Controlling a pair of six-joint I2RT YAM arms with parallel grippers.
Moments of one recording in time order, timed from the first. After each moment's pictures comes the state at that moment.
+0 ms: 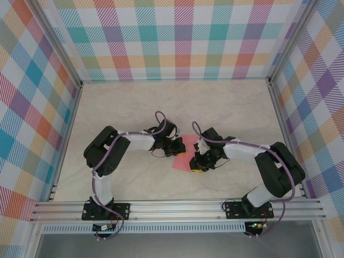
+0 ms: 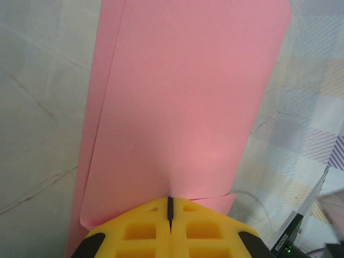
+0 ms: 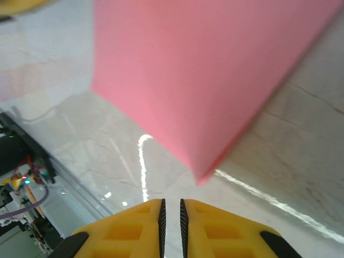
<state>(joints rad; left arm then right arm) -0.69 1.94 1.04 -0.08 0.51 -0.89 0.59 1.53 0.72 -0.46 -0.68 0.57</state>
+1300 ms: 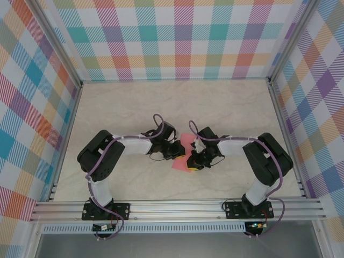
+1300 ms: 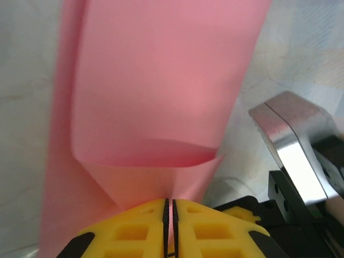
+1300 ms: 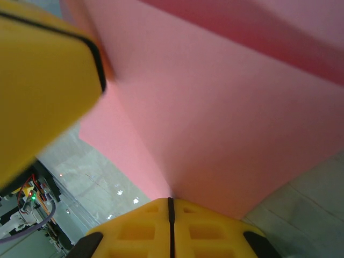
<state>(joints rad) -0.73 1.84 0.96 -0.07 0.51 -0.94 0.59 1.69 0.75 -0.35 -0.69 0.60</state>
